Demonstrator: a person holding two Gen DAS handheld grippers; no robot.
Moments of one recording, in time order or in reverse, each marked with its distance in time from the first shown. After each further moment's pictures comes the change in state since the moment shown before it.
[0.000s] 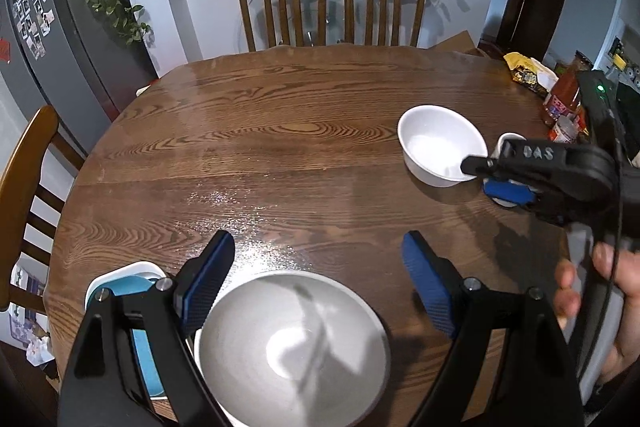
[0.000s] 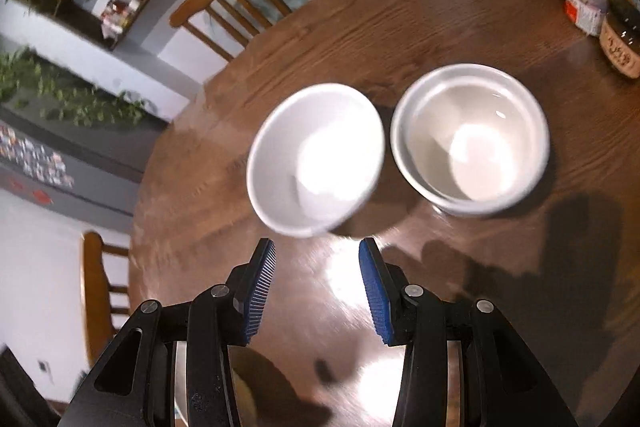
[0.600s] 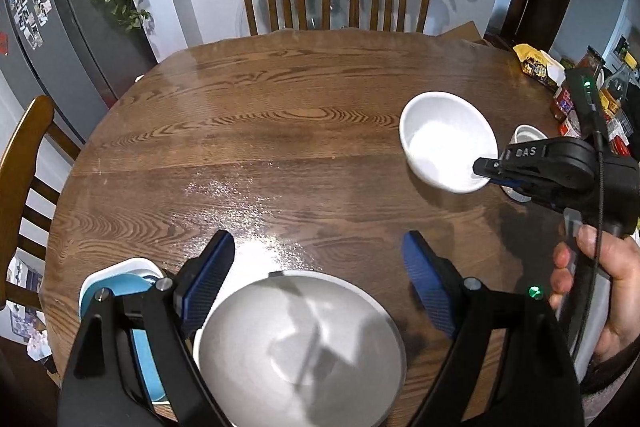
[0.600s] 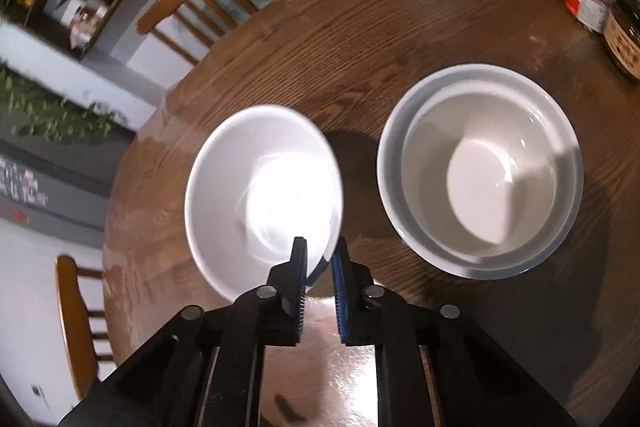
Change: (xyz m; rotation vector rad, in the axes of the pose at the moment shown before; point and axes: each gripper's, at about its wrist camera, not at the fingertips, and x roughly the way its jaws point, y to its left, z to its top) left arm 0.018 0.004 -0.001 -0.010 0.049 0.000; right arm 0.017 -0.013 0.006 -0.019 0.013 -0.096
